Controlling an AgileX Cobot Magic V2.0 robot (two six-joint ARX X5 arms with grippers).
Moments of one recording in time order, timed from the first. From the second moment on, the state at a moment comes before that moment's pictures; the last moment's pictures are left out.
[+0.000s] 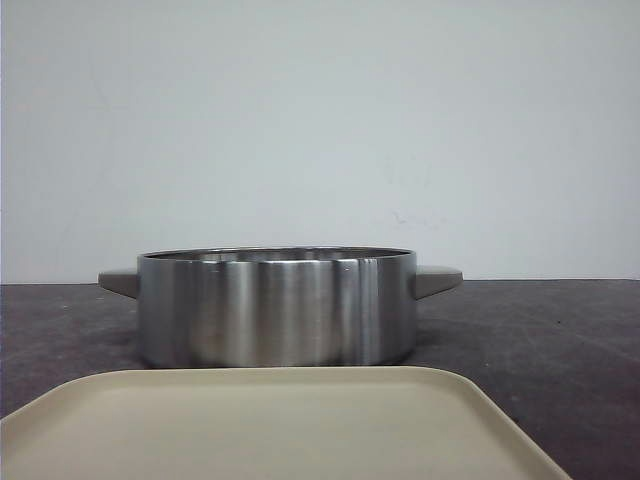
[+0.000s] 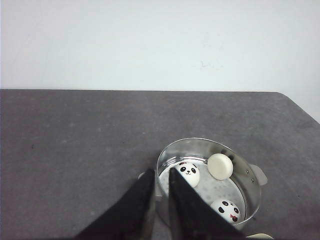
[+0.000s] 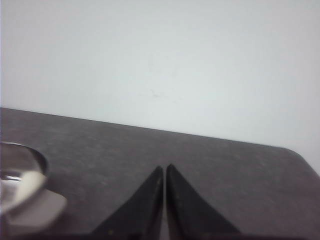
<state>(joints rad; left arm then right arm) -0.66 0.53 1.31 -1.03 -0.33 -0.26 0.10 0.14 0.18 0.04 -0.05 -0.04</state>
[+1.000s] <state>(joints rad) -0.66 0.53 1.31 -1.03 -0.33 -0.26 -0.01 0.00 0.01 -0.17 -0.05 0.05</state>
